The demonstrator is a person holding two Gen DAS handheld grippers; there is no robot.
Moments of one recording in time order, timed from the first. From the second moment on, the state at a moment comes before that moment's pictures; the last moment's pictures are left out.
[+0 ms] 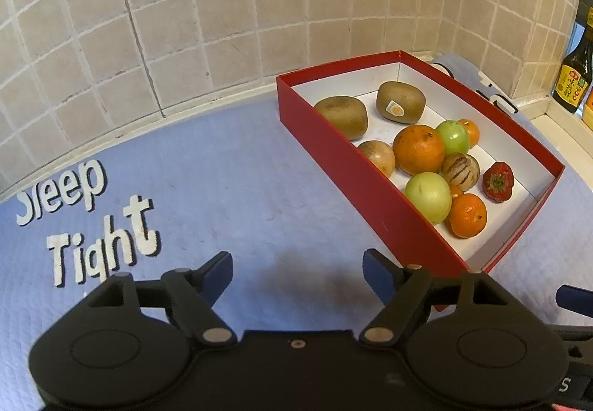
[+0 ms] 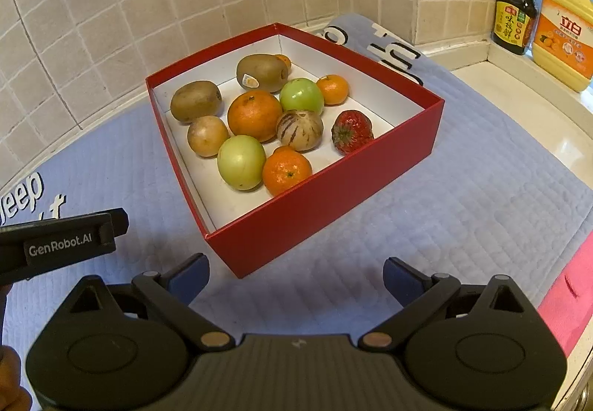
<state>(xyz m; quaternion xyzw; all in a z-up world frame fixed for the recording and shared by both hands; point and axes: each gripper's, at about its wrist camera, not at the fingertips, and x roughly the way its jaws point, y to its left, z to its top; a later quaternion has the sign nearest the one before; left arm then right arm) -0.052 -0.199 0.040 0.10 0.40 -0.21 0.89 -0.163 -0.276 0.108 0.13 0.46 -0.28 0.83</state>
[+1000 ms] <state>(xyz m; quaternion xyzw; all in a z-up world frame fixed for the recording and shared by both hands) -0.055 -0.202 0.040 0.10 0.40 -0.21 0.89 -0.167 -0.272 0.109 0.14 0.45 -0.29 0.83</state>
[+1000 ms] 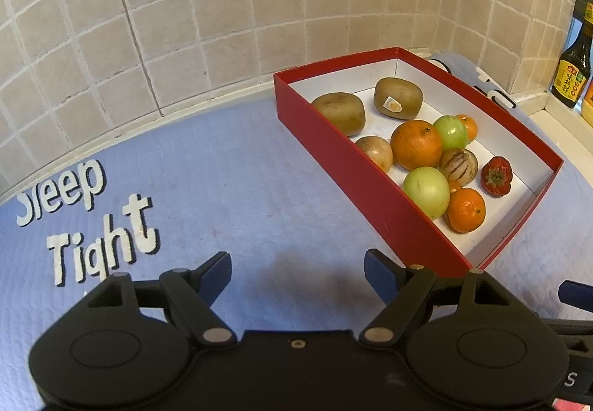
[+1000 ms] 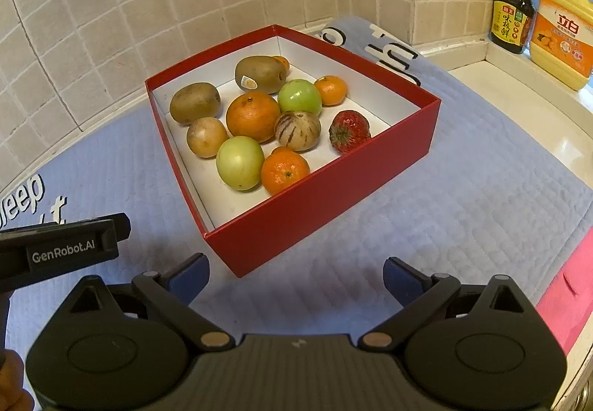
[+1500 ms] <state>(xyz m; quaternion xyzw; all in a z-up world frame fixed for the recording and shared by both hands) -0.055 -0.198 0.037 0.09 0.41 -0.22 0.88 -0.171 -0.268 0.105 0.14 0.45 -0.29 0.83</state>
